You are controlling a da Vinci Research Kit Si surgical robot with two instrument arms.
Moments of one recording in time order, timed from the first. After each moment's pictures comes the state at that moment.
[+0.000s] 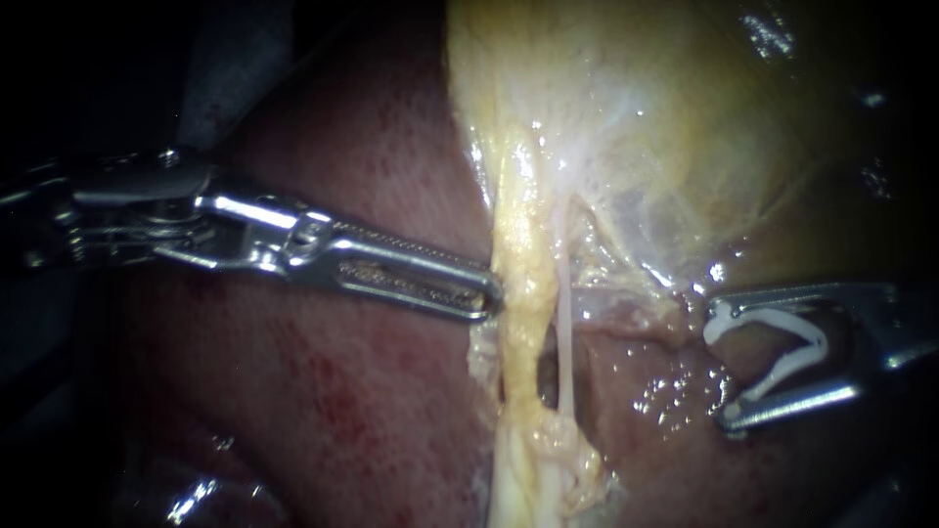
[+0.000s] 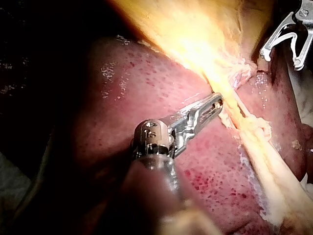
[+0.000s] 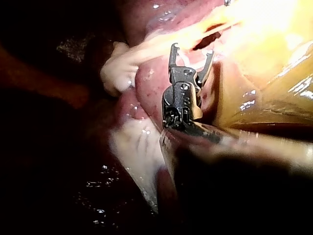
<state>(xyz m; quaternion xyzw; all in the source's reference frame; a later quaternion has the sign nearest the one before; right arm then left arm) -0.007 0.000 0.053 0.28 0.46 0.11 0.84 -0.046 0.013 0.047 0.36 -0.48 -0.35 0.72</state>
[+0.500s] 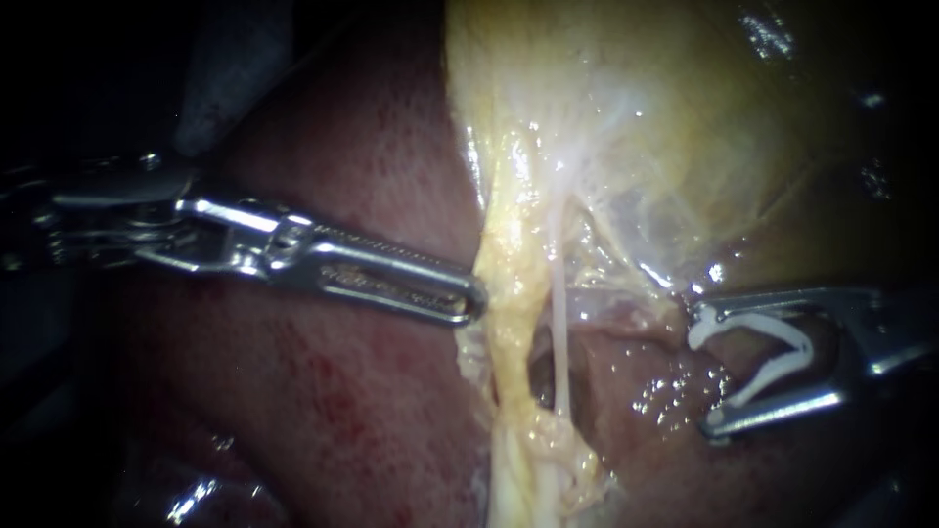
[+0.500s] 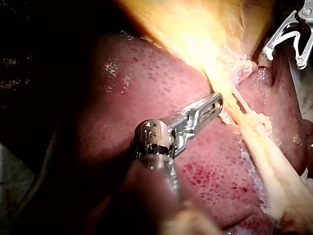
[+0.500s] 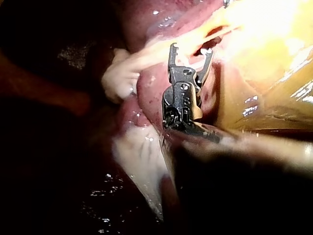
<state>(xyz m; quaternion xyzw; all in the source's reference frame) -0.005 -0.001 0.052 0.29 0.45 0.14 0.83 -0.044 0.013 0.047 0.37 -0.47 -0.35 0.72</state>
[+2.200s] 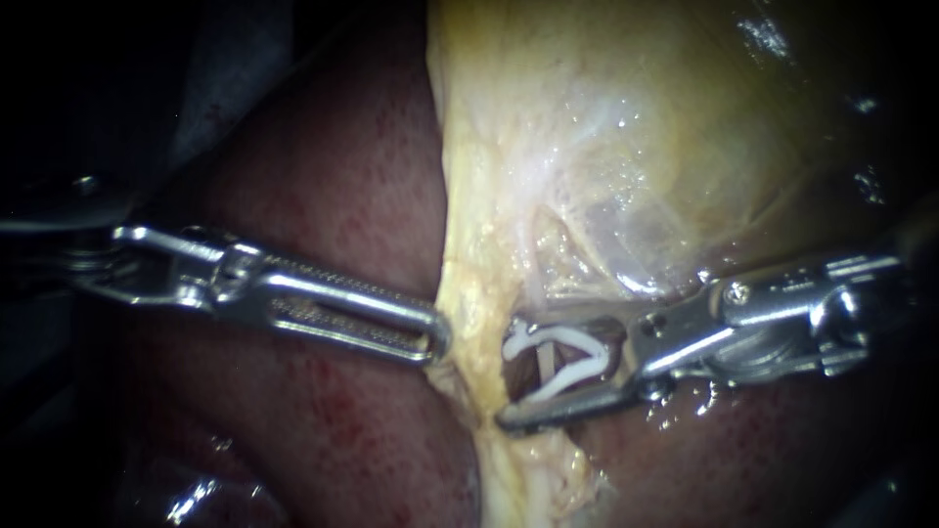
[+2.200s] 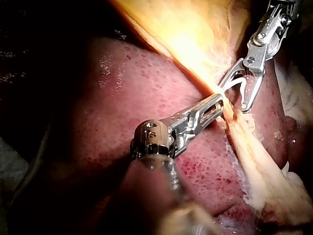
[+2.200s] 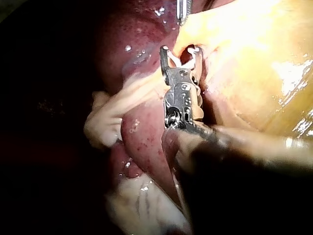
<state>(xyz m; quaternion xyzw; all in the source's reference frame) 0.006 -0.004 0.062 0.34 0.42 0.16 0.82 -0.043 0.011 0.042 0.38 -0.47 -0.36 0.71</state>
